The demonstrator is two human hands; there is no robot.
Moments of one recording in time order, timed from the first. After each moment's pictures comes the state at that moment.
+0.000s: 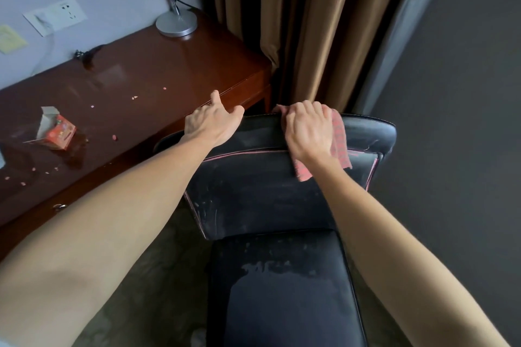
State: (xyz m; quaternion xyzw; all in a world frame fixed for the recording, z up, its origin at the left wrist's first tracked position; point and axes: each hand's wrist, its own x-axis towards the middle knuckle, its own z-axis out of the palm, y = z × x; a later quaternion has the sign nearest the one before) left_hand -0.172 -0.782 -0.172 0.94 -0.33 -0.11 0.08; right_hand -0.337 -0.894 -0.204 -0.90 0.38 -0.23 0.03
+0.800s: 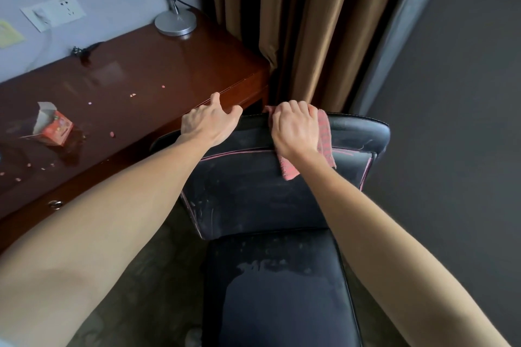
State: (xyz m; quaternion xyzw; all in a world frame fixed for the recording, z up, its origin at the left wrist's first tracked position) left_hand -0.174 -0.771 -0.171 0.93 -0.34 -0.10 0.08; right_hand -0.322 -0.871 -0.196 -0.90 0.37 -0.21 0.04
